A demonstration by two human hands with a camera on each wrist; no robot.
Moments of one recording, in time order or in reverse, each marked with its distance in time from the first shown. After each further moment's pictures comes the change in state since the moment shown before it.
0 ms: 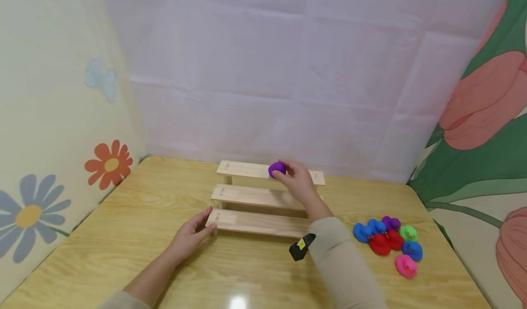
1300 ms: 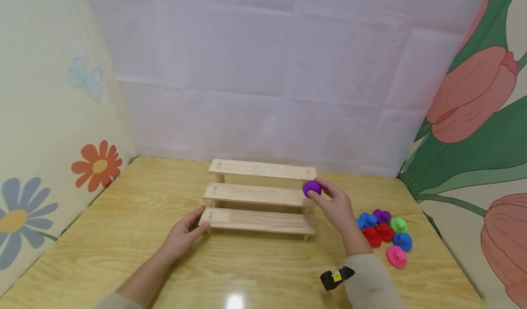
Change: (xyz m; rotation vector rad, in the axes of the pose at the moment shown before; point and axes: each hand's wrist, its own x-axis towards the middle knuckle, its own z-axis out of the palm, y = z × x) left_hand 0.001 0.002 -0.003 0.017 -0.026 0.015; right_hand -0.084 0.039 -0.067 -0.085 0.214 0.153
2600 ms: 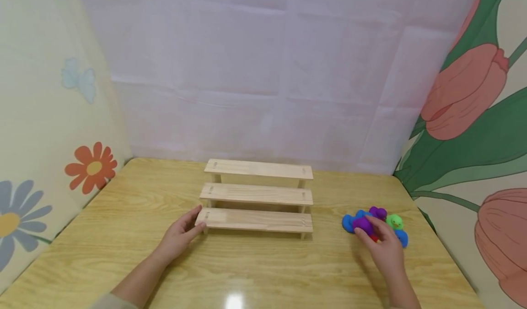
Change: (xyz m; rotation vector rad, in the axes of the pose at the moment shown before) left_hand 0.003 -0.001 -0.001 0.024 -0.006 -0.009; right_hand -0.078 0.085 -0.064 -0.128 0.291 0.061
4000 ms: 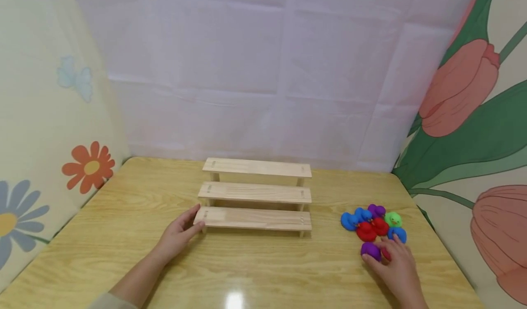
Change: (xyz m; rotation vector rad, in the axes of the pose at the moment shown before) left_hand 0.000 -0.001 0.000 -0.009 0.002 -0.005; right_hand -0.022 0.038 -0.029 -0.393 -0.246 -0.063
